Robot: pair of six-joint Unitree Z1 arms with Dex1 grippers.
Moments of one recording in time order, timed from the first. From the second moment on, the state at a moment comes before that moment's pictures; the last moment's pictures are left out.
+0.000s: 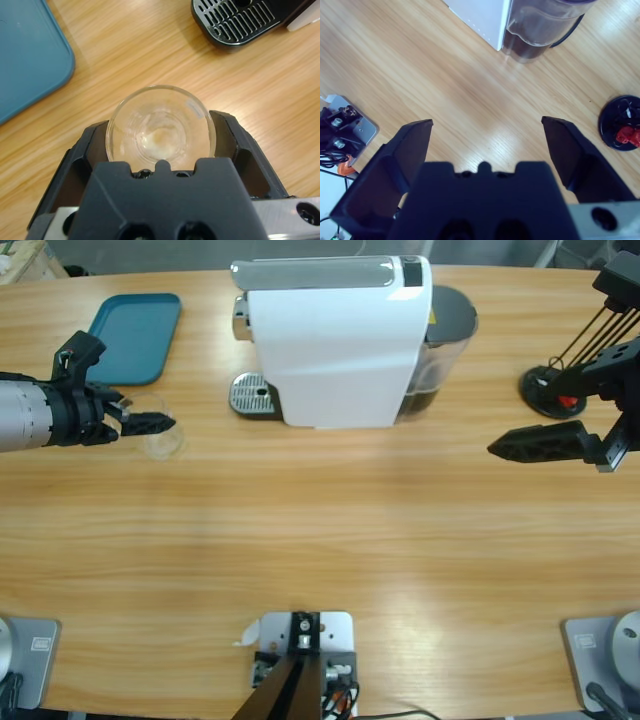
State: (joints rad) arm 0 -0.56 1.53 -0.58 -0.08 0.06 -0.02; arm 1 0.72 1.30 -1.11 0.83 0.03 0.00
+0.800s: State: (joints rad) arm 0 -0.56 1.61 -0.89 0.01 -0.12 0.26; arm 1 0.69 1.31 -1.08 0.79 0.03 0.00
